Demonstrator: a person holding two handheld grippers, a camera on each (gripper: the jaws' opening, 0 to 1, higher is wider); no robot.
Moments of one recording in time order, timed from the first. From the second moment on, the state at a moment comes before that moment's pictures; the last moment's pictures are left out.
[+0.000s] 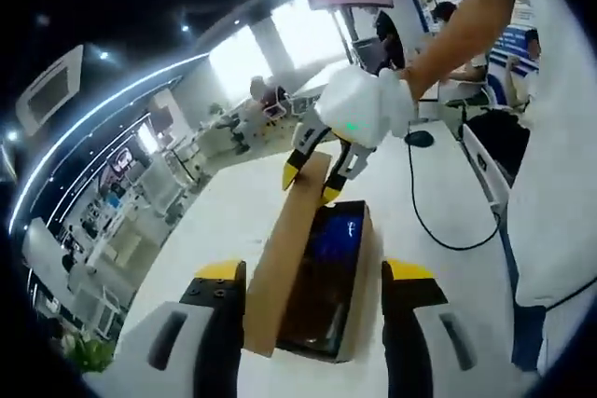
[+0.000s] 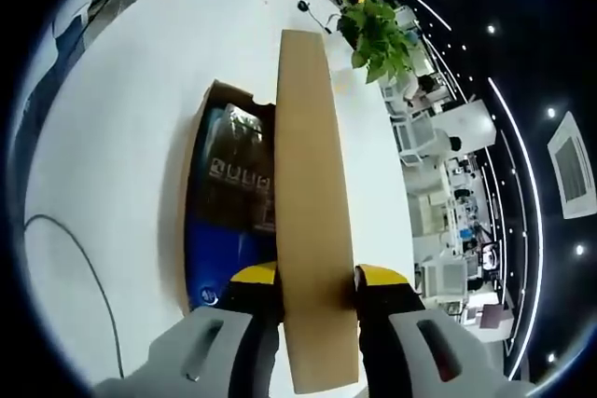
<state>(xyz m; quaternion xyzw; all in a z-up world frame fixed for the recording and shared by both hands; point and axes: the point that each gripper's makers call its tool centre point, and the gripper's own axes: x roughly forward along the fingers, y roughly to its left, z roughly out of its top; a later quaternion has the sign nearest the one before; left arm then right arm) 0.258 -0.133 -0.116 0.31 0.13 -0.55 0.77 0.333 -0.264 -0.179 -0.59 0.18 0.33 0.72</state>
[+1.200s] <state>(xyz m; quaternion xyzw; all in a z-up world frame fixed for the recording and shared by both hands) 0.262 -0.137 -0.270 0.34 0.27 -0.60 0.67 0.337 -0.264 -0.178 -0.57 0.20 0.32 0.73</state>
